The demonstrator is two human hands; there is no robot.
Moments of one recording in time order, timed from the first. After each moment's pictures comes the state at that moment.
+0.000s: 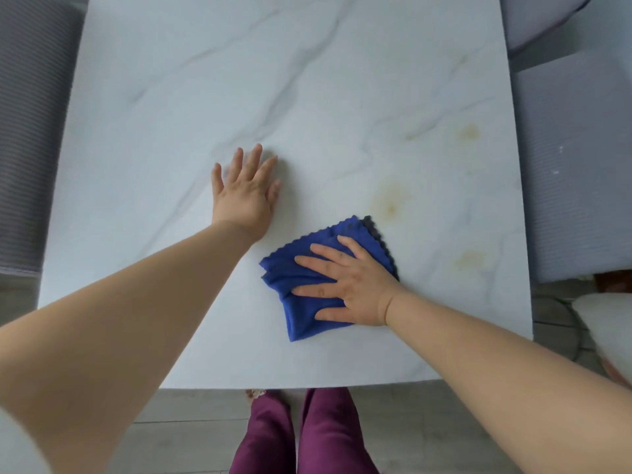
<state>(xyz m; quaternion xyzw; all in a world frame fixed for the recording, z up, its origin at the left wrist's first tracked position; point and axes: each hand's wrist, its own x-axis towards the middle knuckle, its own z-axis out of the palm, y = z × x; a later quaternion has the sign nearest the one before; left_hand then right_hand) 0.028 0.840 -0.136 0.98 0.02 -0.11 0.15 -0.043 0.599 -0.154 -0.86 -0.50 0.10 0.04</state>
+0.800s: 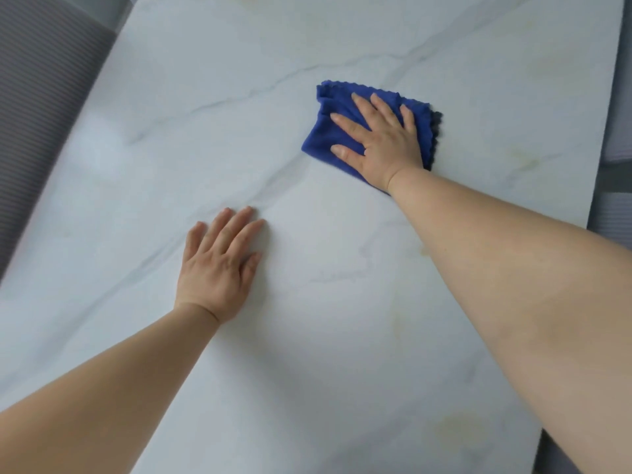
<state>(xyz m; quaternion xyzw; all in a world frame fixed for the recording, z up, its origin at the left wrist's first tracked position) 0.066 0.822 -0.148 0.99 0.10 -0.06 0.10 0.338 0.636 -0.137 -0.94 -0.32 0.12 -0.03</state>
